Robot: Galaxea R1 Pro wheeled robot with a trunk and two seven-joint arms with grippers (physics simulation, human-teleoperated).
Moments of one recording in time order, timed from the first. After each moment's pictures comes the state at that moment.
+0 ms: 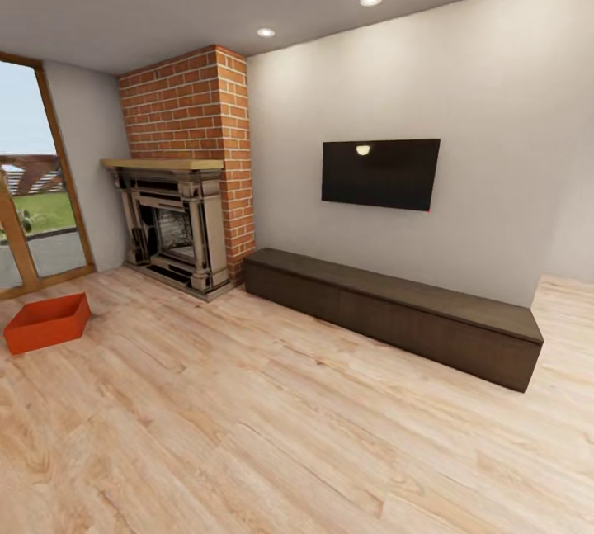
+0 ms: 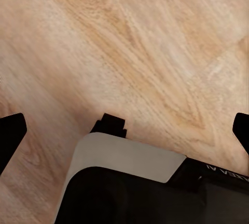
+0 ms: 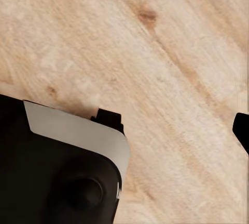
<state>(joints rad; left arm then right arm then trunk) -0.25 -0.03 0.01 0.00 0.28 -0.01 0.17 -0.15 -0.02 0.30 0.02 0.00 -0.16 -0.01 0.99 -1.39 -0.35</state>
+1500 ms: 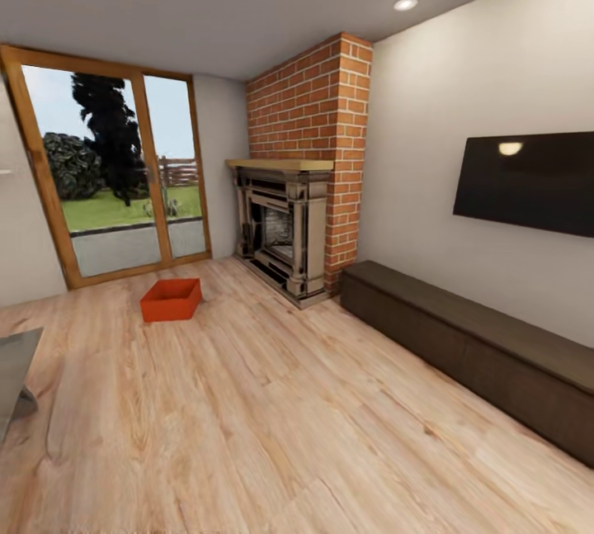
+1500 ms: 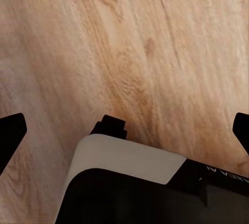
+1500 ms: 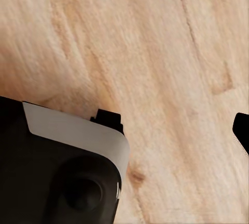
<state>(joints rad) -0.25 -0.03 0.01 0.00 0.28 -0.01 0.17 -0.15 -0.02 0.29 0.02 -0.01 -0.16 -0.01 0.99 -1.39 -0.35</state>
